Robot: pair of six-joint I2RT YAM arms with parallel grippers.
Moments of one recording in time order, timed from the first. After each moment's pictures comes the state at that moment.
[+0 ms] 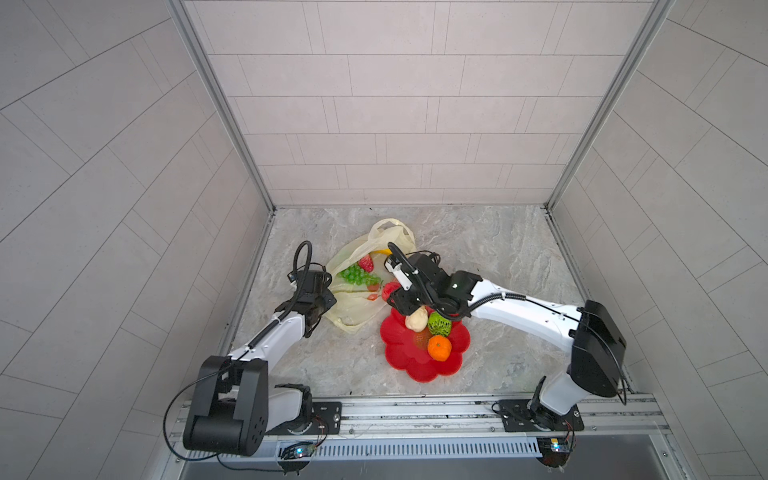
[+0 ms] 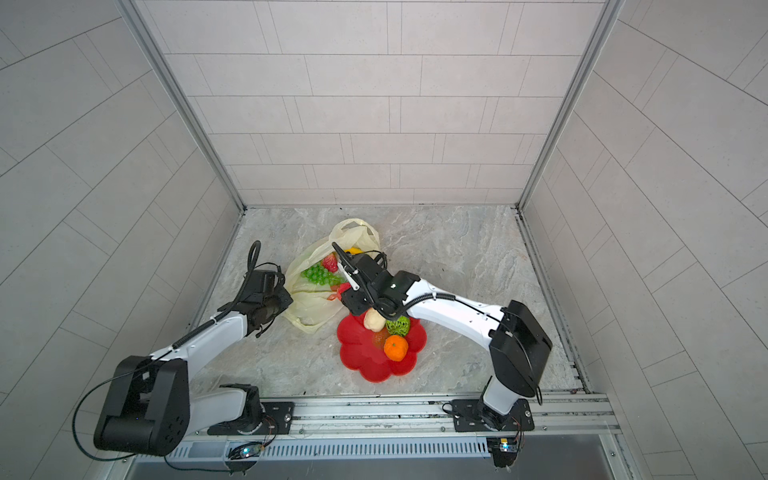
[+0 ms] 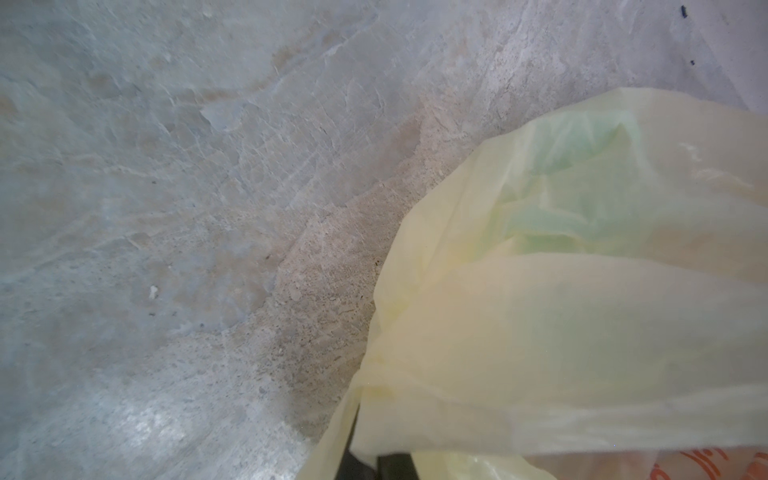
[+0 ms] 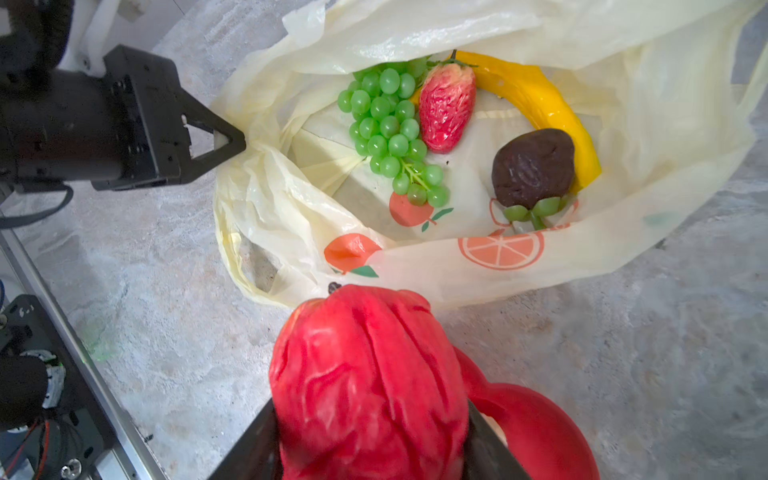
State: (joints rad) left arm -0.09 1.24 0.55 -0.23 -0.11 -0.75; right arm 0.89 1.58 1.22 -0.47 0.02 0.24
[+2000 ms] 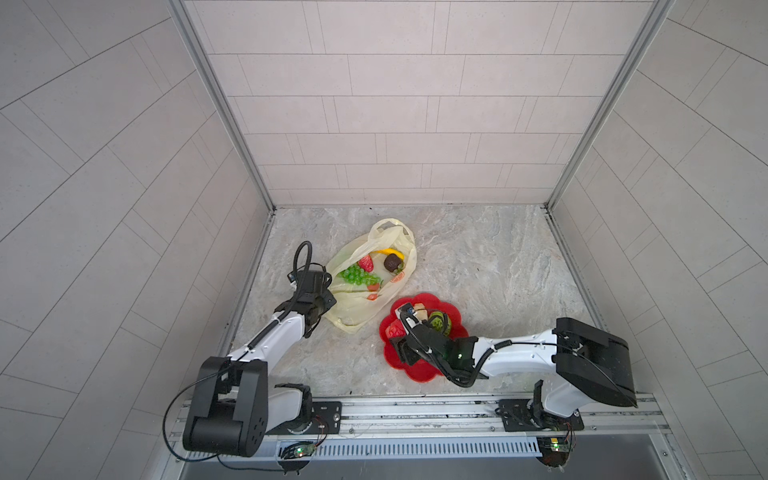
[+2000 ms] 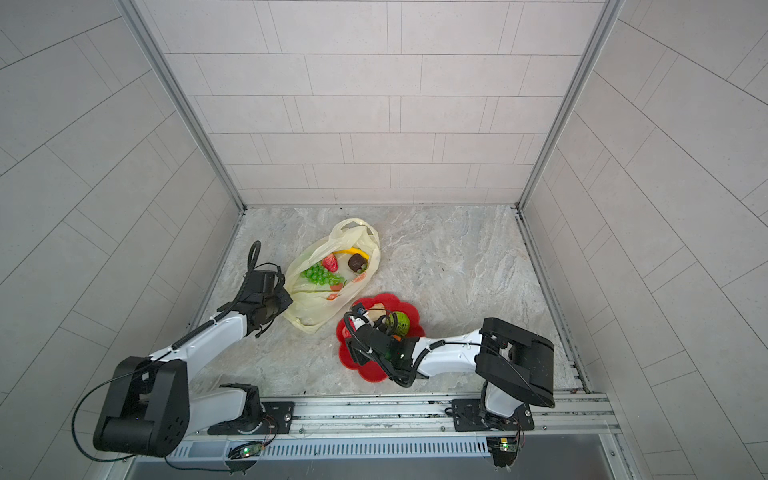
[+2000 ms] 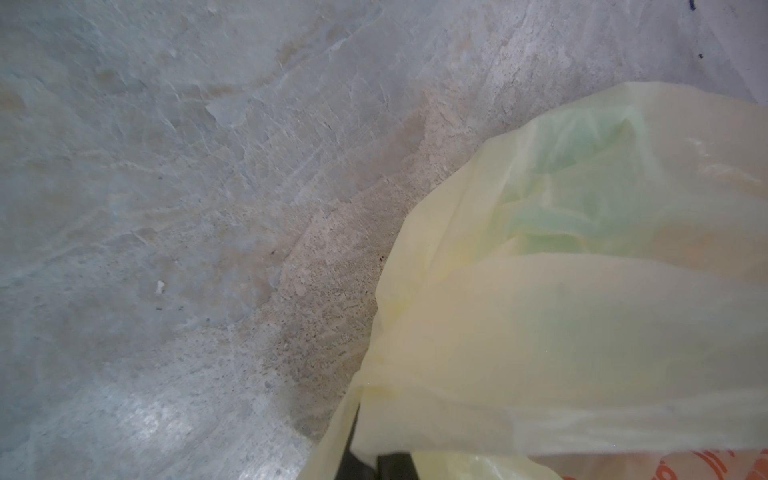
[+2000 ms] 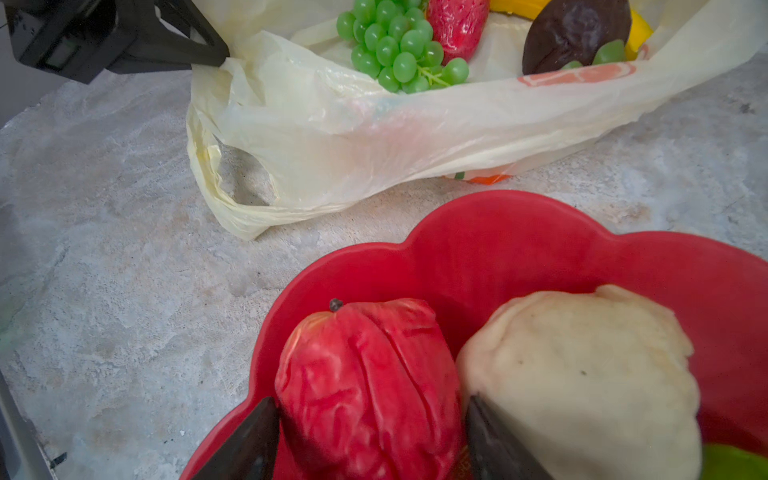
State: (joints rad) left arm -0.09 1.24 0.55 -0.25 -0.11 -0.74; right arm 1.17 1.57 0.68 0.20 0.36 0.48
